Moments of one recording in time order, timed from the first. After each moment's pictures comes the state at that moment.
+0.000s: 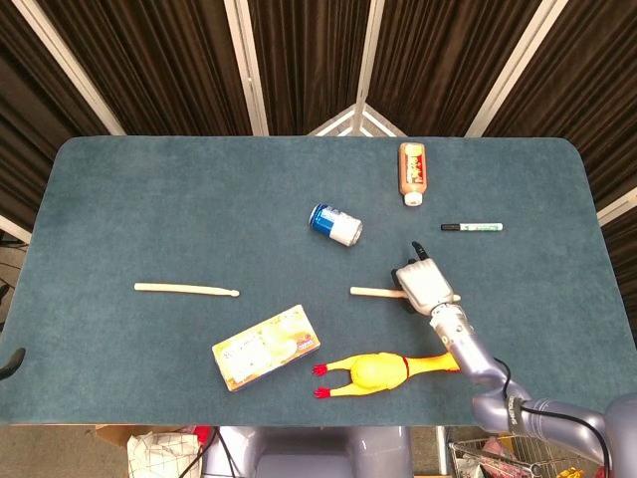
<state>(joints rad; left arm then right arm) -0.01 -1.05 -0.05 -1.70 1.37 1.51 0.21 0.73 -1.53 0.10 -1.33 -1.15 0.90 -0.38</state>
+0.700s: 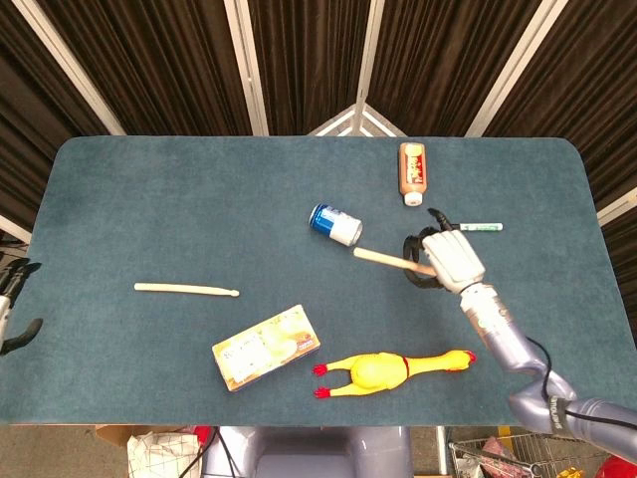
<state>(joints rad) -0.15 -0.98 -0.11 -1.68 1.41 1.35 0.16 0.68 -1.29 0.19 -1.45 -1.37 1.03 0.16</state>
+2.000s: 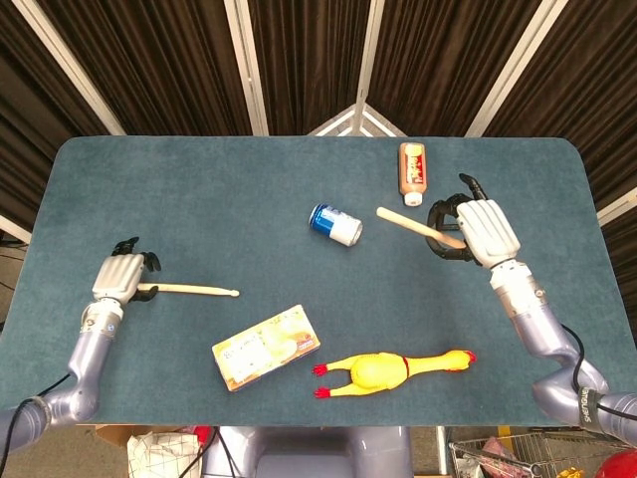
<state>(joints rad) -0.57 -1.52 -0.17 -1.23 0.94 0.92 0.29 0.67 -1.18 0.27 -1.50 -1.32 1.04 0.23</state>
